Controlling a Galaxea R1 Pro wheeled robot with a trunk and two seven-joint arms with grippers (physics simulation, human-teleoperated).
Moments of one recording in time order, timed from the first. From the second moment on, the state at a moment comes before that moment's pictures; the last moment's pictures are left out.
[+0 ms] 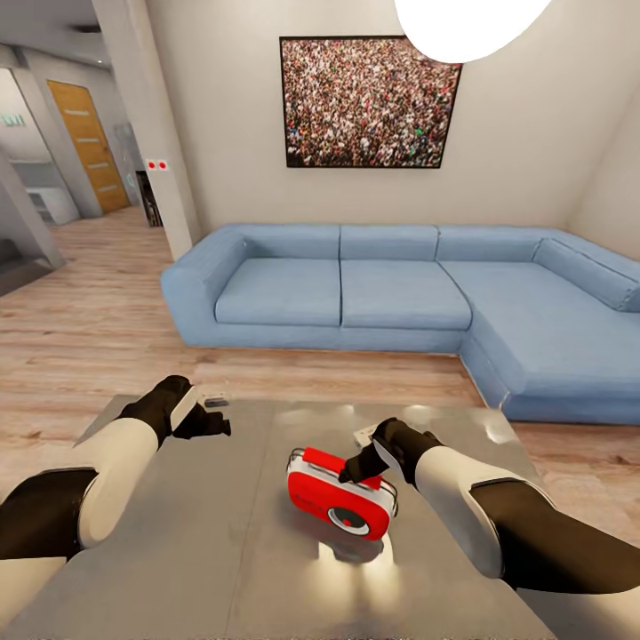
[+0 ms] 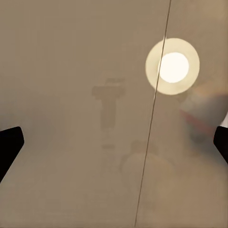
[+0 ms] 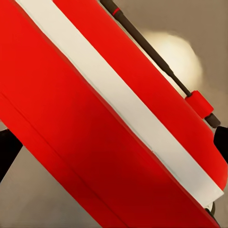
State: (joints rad) left arm -1.16 0.08 0.03 -0.26 0.01 0.91 -0.04; right arm -1.11 0.17 0.08 -0.02 0.29 0.60 0.31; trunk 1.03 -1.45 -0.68
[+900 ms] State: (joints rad) left arm -1.16 0.08 0.03 -0.26 0.01 0.91 -0.04; right arm -1.11 0.17 0.08 -0.02 0.29 0.60 0.31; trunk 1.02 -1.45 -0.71
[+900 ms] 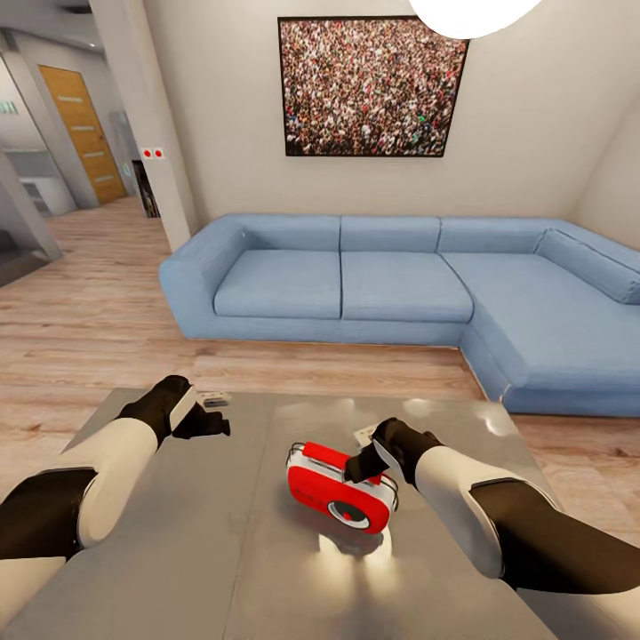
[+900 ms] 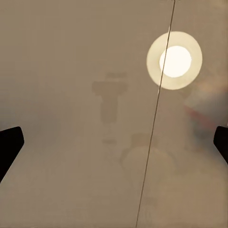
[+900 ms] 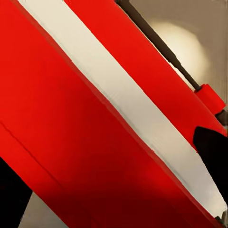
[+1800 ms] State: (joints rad) left arm -1.16 0.08 0.03 -0.26 0.01 0.91 -0.04; right arm -1.11 0.17 0.07 -0.03 0.29 0.55 0.31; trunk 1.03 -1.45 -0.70
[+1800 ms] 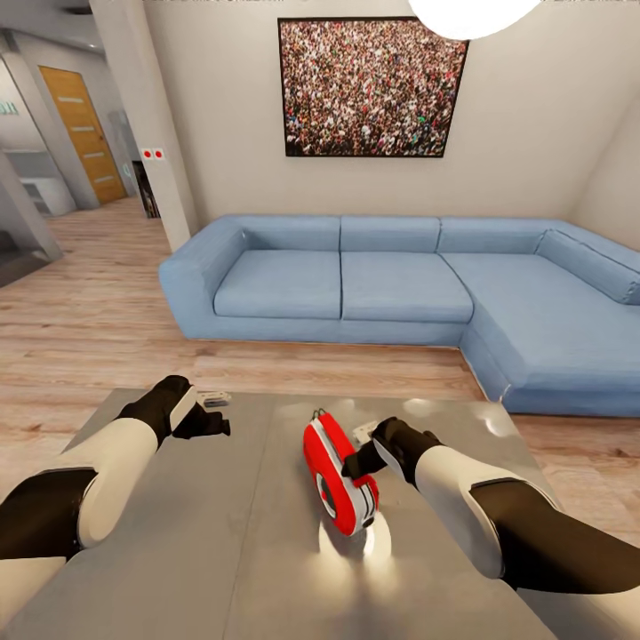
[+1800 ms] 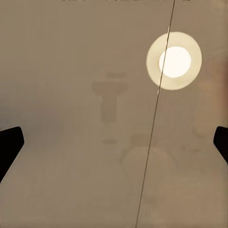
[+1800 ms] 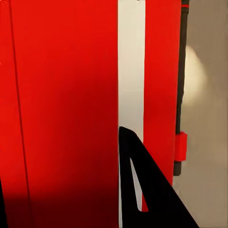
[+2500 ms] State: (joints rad) left arm -1.16 0.08 0.03 -0.26 0.01 0.91 -0.04; right arm -1.11 0.17 0.08 -0.03 0.29 0.55 0.31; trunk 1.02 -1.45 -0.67
